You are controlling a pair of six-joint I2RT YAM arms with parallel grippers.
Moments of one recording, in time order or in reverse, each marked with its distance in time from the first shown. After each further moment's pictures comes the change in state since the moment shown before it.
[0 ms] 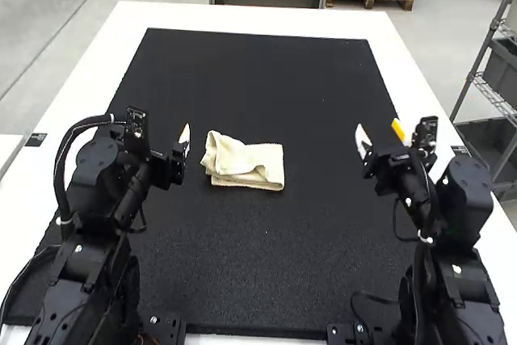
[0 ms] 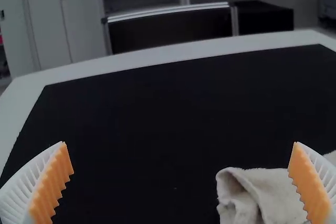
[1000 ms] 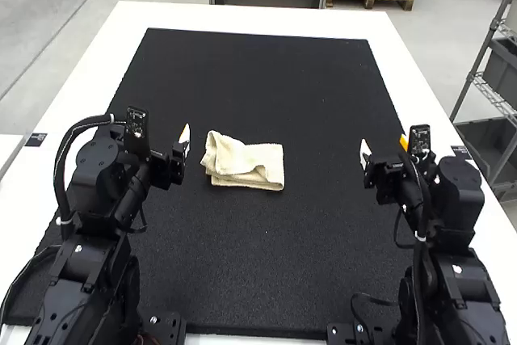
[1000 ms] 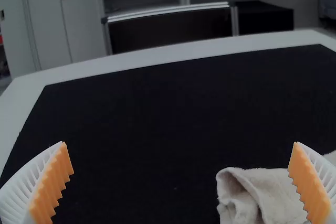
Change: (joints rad) left arm 0.000 0.000 0.000 0.000 0.000 0.000; right arm 0.021 0.002 0.000 -0.131 0.213 -0.111
